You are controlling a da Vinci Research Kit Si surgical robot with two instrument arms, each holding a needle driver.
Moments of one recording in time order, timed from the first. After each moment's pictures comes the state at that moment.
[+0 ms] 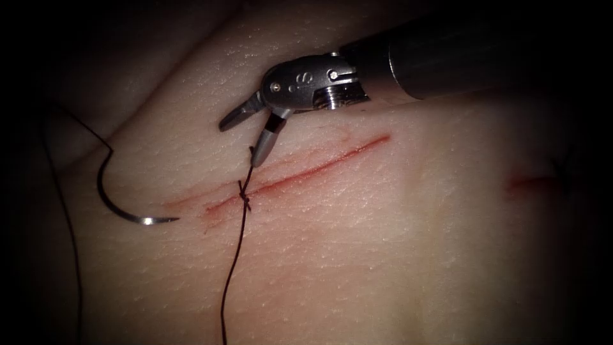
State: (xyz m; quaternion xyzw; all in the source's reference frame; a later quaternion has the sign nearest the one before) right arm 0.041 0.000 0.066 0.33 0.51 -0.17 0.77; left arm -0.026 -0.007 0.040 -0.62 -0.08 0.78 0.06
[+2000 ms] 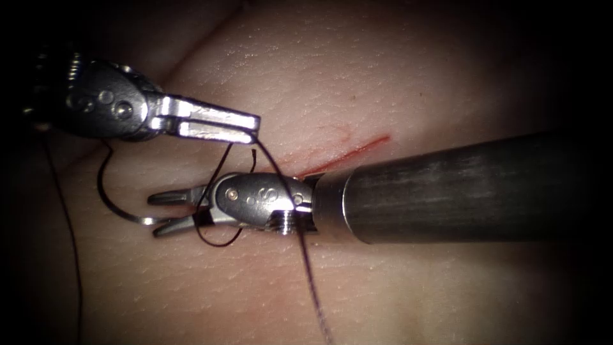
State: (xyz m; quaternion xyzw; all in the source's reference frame) right arm 0.046 -0.014 0.062 0.21 0.70 0.08 0.68; left arm -0.023 0.013 0.048 -0.70 -0.08 0.70 -0.11
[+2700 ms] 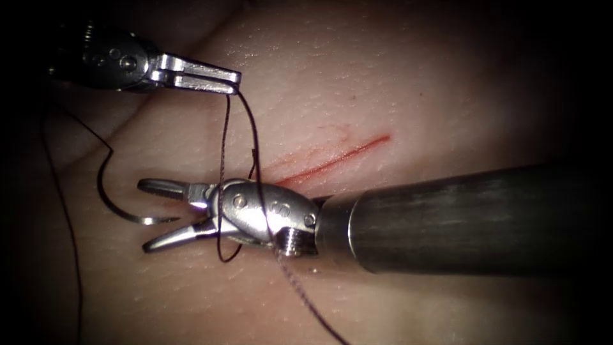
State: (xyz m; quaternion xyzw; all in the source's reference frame) right arm 0.045 -0.014 0.057 0.21 0.76 0.10 0.61; left arm -0.020 0.016 0.055 -0.71 -0.09 0.69 -0.11
